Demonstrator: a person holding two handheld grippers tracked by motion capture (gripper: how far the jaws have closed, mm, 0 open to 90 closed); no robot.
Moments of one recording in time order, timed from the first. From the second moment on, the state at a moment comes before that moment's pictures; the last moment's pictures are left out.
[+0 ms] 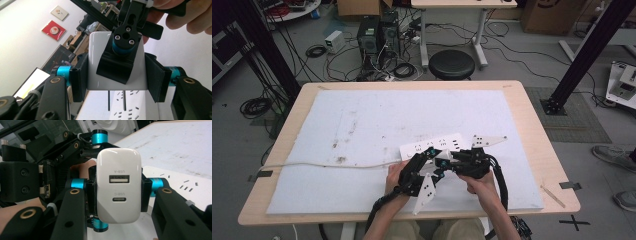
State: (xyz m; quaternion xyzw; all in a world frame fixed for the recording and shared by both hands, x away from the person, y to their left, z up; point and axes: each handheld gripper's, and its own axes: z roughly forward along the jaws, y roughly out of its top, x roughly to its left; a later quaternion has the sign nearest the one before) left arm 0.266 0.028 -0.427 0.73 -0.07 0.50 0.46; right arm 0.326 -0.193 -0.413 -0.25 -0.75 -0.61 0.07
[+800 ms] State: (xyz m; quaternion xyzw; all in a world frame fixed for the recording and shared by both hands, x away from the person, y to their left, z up) left arm 0.273 0.034 -0.423 0.75 -0.01 0.44 0.50; right arm 0.328 -0.200 -0.415 -0.27 -0.75 -0.61 0.04
